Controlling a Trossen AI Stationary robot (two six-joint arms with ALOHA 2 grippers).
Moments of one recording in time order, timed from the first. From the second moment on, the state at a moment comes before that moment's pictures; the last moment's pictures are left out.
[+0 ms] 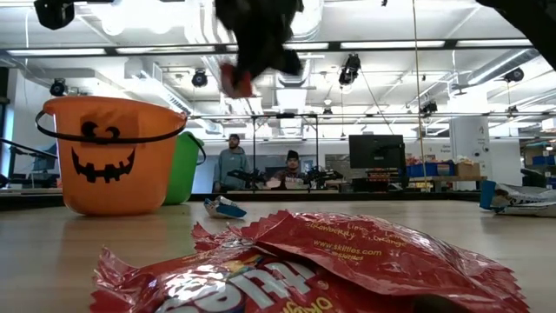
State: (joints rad) left arm 1.12 0.45 1.08 -0.93 0.73 -0.40; right arm 0.01 2.17 2.17 -1.09 0.00 0.35
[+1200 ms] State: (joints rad) left arm 1.12 0.49 1.04 -0.72 0.86 -0.65; right arm 0.02 2.13 2.35 -0.67 0.11 0.38
